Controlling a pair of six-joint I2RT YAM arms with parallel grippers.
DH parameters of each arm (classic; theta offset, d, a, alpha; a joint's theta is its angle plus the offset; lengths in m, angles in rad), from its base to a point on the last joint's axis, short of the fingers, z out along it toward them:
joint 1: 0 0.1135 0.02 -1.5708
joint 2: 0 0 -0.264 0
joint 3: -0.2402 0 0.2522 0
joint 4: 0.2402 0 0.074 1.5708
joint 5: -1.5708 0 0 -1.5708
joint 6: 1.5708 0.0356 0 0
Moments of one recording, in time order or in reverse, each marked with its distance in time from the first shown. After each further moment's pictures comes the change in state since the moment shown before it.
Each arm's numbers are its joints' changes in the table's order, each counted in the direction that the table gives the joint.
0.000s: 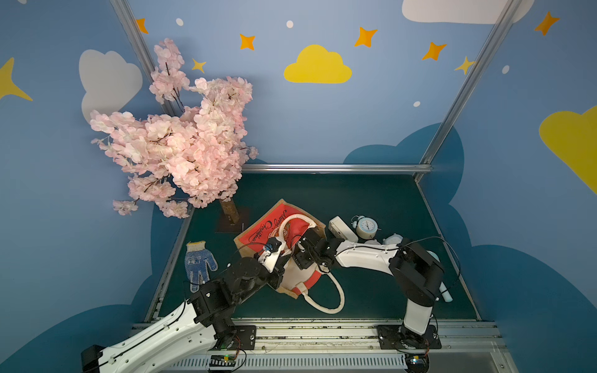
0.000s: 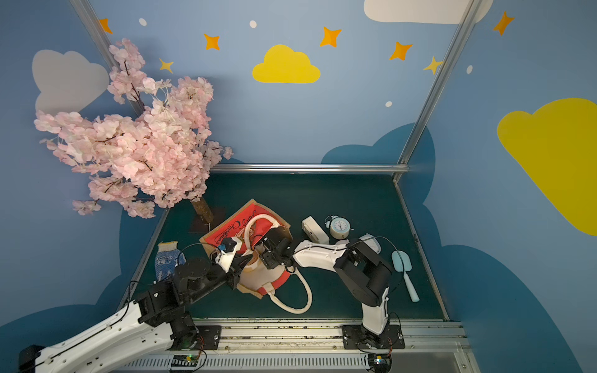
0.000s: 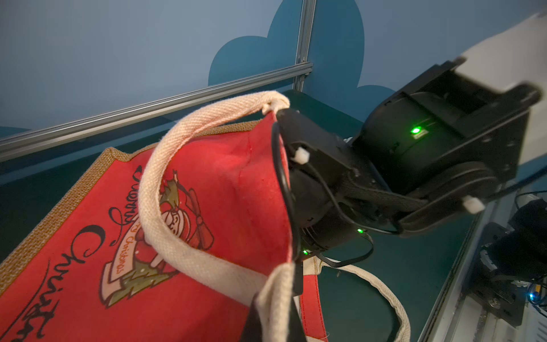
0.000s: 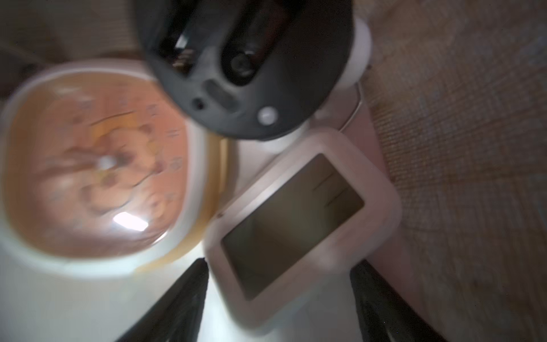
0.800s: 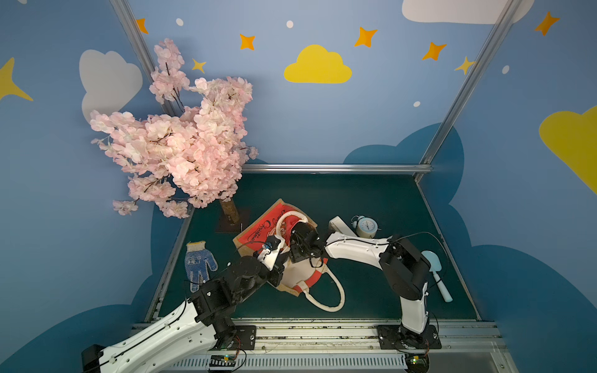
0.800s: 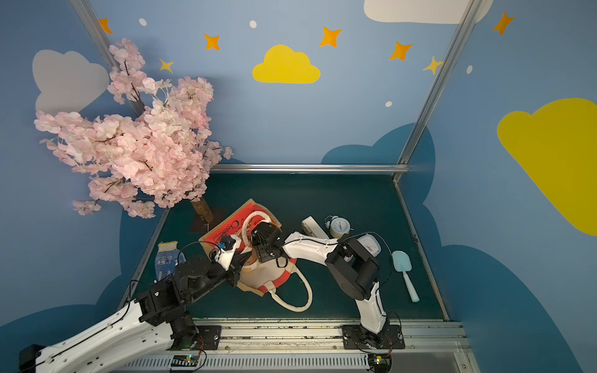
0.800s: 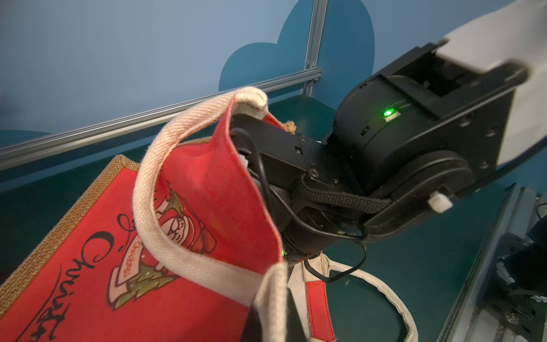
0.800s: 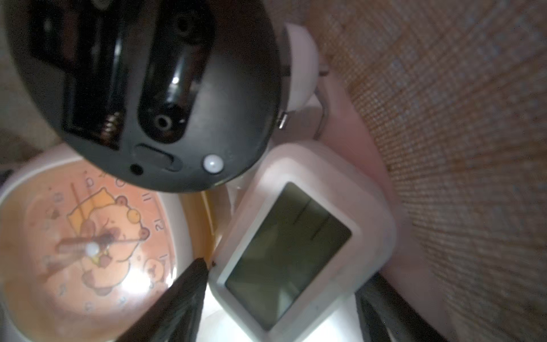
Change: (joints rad) left arm 0.006 0.009 -0.002 -0.016 0.032 0.007; right arm 0.005 0.101 -0.219 0.244 -0.020 0.346
